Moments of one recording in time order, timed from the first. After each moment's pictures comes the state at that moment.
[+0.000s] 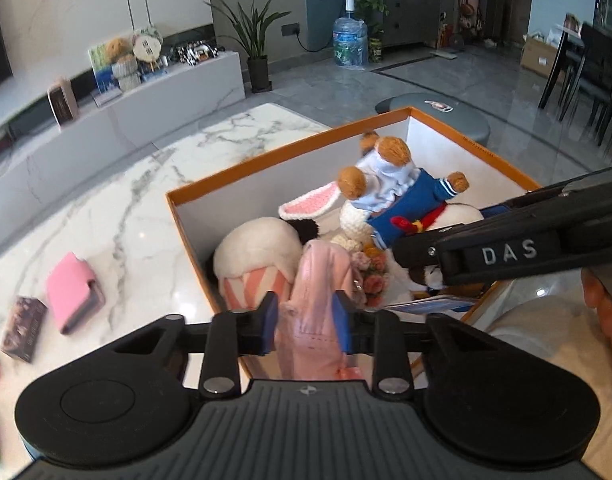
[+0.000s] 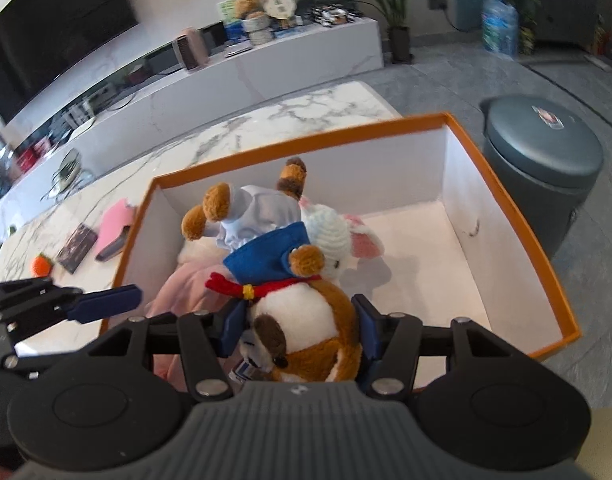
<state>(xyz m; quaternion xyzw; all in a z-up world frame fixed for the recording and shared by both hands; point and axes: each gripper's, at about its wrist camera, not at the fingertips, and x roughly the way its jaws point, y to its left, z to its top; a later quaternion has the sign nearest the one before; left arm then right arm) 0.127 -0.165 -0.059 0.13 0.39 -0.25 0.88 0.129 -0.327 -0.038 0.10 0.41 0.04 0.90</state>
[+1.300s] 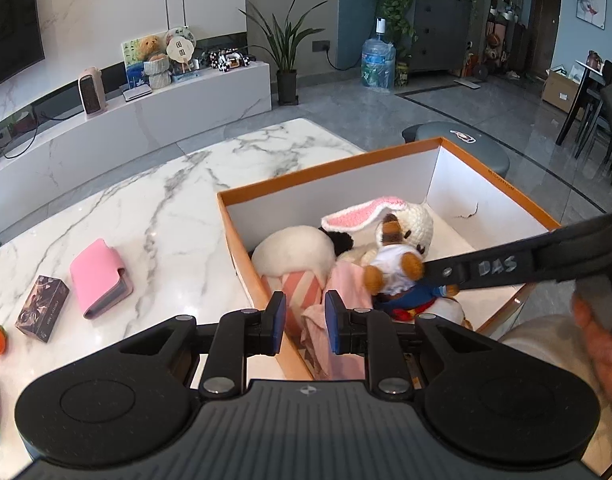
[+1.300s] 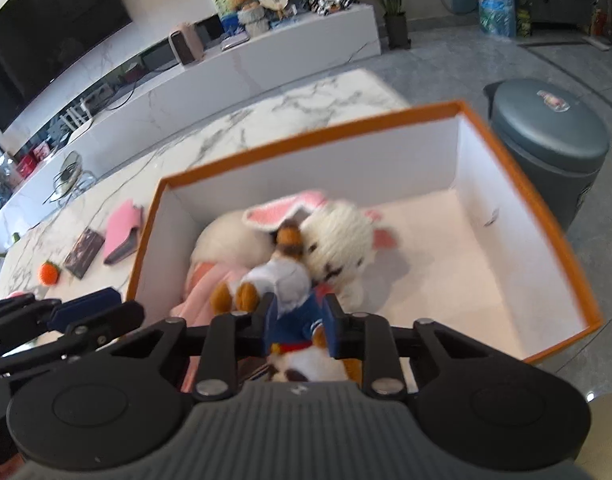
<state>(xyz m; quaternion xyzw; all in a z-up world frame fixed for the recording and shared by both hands) 0.122 -0.134 -0.043 0.10 0.37 -0.22 0.90 0.136 -0.314 -0.043 0.14 0.44 0.04 0.89</state>
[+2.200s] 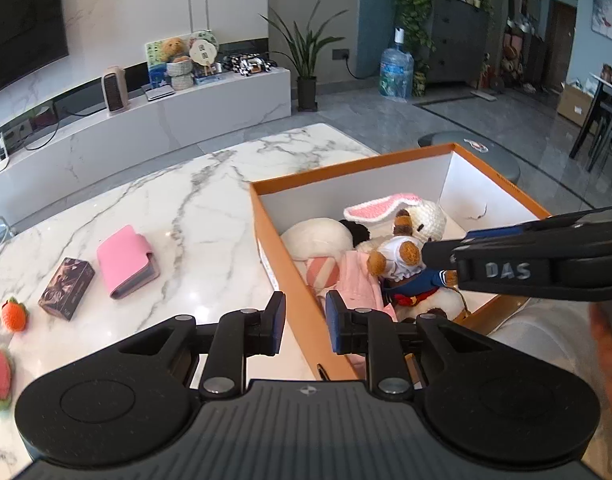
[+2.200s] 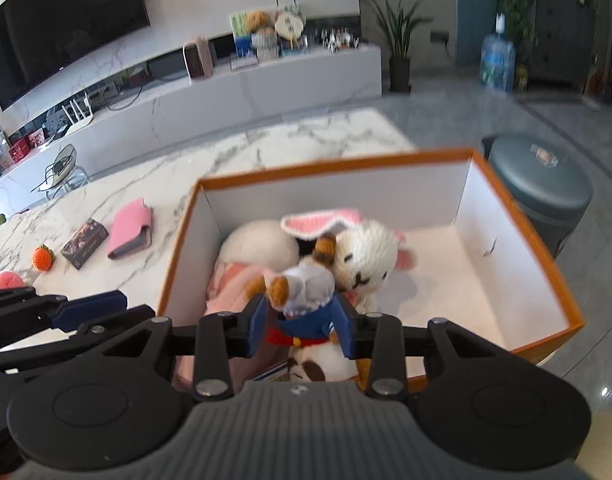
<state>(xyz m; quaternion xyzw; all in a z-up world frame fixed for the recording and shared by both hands) 0.099 -0.108 -0.034 0.08 0.36 -0.19 0.91 0.103 -0.270 -0.015 0.06 0.38 0.01 0.92</state>
